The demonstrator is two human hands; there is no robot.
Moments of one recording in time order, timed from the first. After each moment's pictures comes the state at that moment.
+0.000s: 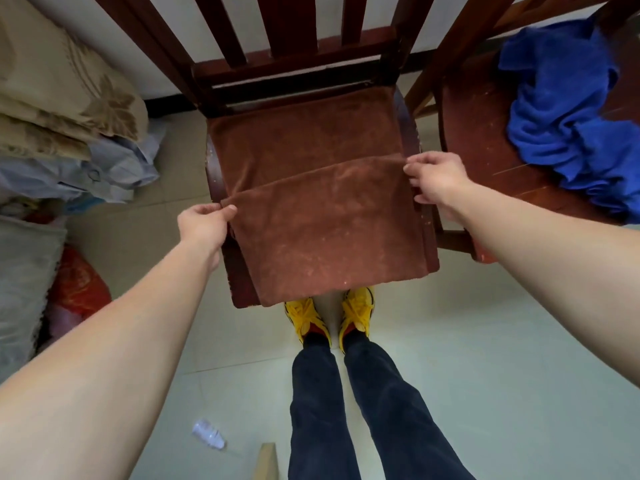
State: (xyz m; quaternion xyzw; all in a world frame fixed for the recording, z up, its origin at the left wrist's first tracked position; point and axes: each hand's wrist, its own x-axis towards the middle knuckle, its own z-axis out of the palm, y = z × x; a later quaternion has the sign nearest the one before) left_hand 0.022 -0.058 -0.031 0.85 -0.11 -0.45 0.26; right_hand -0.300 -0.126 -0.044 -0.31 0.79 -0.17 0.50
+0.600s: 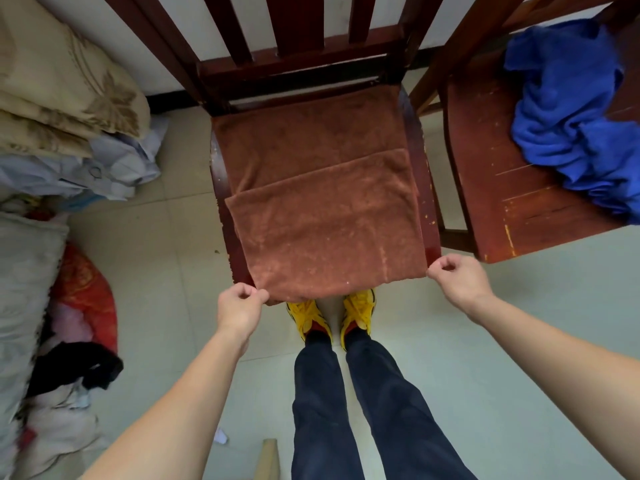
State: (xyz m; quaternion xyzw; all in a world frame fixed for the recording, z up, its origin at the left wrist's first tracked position) left_hand -0.002 0.068 -0.049 0.85 -0.13 -0.49 0.11; right_hand -0.344 0.023 -0.061 -0.37 0.82 0.00 0.44
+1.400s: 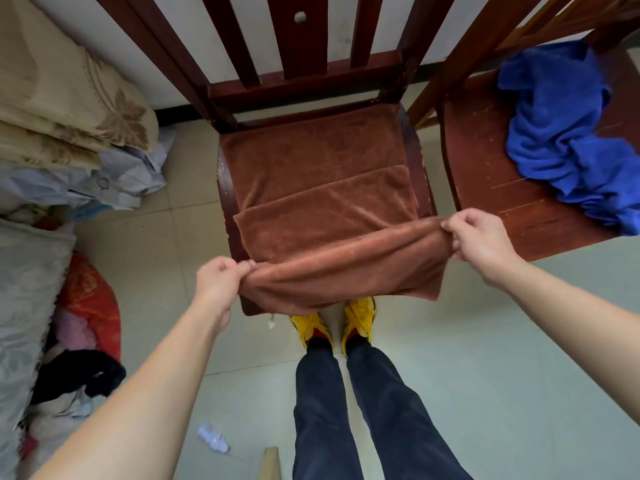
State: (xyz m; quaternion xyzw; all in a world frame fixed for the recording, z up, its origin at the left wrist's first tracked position) left_hand 0.028 0.007 -0.025 0.82 -0.12 -0.52 0.22; right_hand -0.345 -0.056 -0.017 -0.34 0.80 -0.15 0.48
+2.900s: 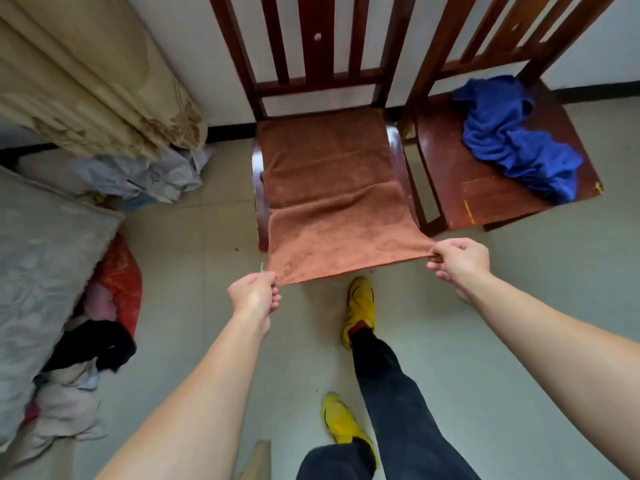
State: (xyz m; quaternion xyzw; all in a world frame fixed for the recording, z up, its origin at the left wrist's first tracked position) left_hand -0.035 0.182 0.060 0.82 -0.01 -0.48 0.32; right_hand -0.340 0.116 0.055 -0.21 0.81 -0.26 0.48
